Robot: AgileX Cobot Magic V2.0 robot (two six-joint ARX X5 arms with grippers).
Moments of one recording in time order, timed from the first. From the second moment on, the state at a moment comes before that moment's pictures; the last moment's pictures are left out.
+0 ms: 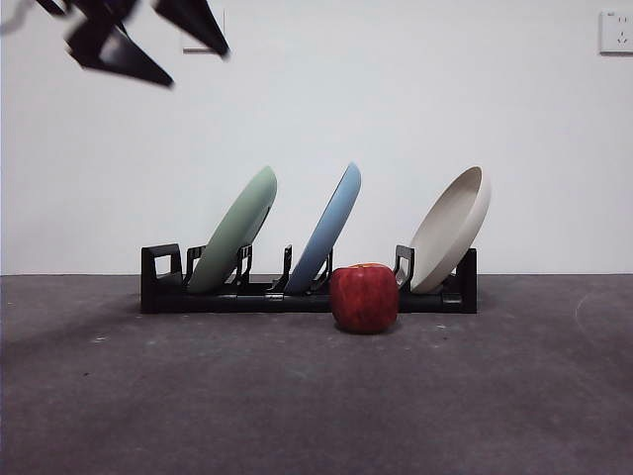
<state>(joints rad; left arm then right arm) -0.25 1.50 1.33 -0.33 0.39 0.10 0.13 0.68 0.93 -0.96 -0.67 -0.14</state>
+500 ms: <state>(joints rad) -0.30 1.86 1.43 -0.17 0.31 0.12 0.13 0.68 0.93 -0.97 -0.67 -0.13</state>
